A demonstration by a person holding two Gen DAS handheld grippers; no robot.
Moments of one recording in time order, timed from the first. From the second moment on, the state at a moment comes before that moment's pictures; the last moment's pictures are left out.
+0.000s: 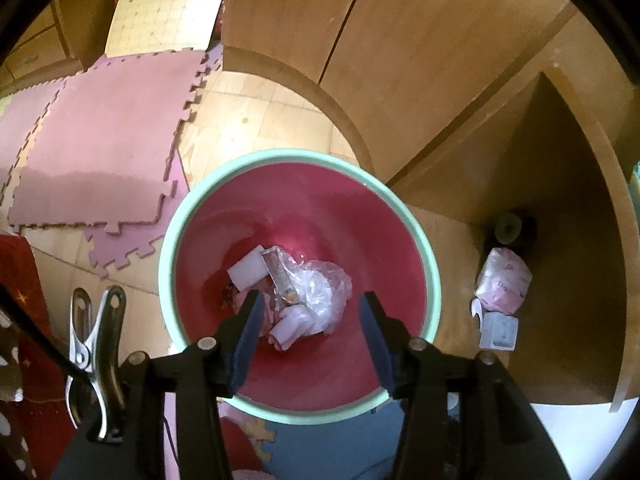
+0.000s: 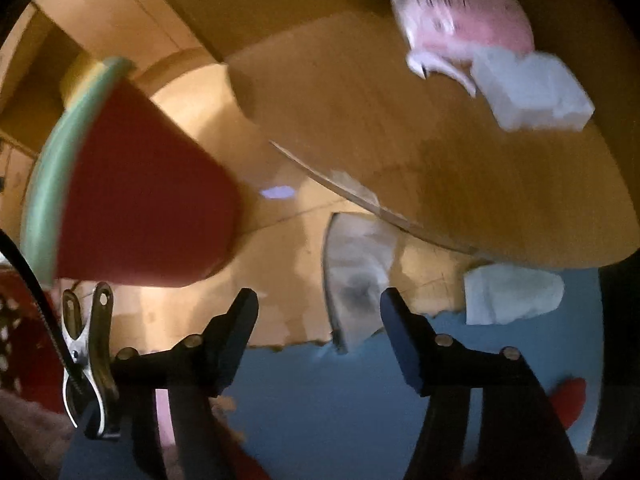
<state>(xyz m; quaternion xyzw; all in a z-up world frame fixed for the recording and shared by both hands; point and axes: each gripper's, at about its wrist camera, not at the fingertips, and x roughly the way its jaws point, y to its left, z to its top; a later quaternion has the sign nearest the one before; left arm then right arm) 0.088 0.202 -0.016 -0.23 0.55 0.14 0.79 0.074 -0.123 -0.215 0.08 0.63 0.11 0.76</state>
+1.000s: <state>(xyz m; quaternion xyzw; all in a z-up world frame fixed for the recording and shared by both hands) 0.104 0.205 -0.033 -0.25 0.57 0.13 0.77 0.060 -0.104 -0.257 -0.01 0.69 0.15 0.71</state>
